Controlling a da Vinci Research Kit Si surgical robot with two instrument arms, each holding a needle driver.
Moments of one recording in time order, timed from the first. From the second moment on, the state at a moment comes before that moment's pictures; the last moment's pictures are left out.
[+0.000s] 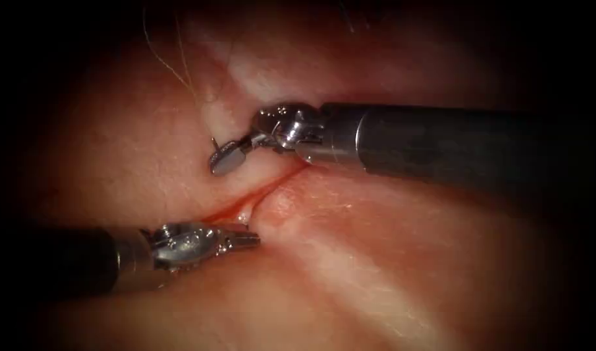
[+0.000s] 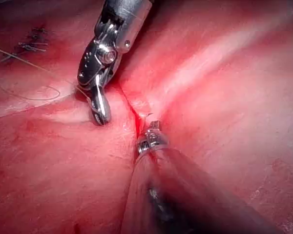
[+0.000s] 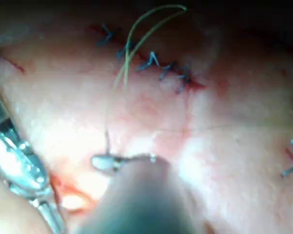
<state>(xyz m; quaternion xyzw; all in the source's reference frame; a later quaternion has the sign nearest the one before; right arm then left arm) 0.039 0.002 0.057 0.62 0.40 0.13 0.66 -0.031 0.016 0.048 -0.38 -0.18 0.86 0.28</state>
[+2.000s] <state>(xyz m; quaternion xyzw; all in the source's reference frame) 0.040 0.008 0.057 0.48 0.52 0.16 0.69 -0.031 0.016 0.049 -0.38 -0.18 0.86 0.28</state>
